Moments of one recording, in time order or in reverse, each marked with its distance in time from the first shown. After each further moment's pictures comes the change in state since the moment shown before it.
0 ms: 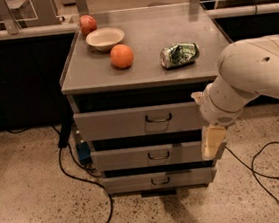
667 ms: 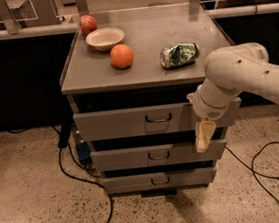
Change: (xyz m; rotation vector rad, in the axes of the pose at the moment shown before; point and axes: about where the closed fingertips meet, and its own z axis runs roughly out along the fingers) arm 0.016 -0.040 0.066 -0.041 0.009 -0.005
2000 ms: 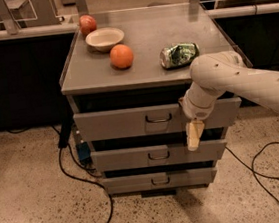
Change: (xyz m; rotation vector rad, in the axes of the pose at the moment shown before) arm -0.004 -0.024 0.062 -0.080 -0.007 -0.020
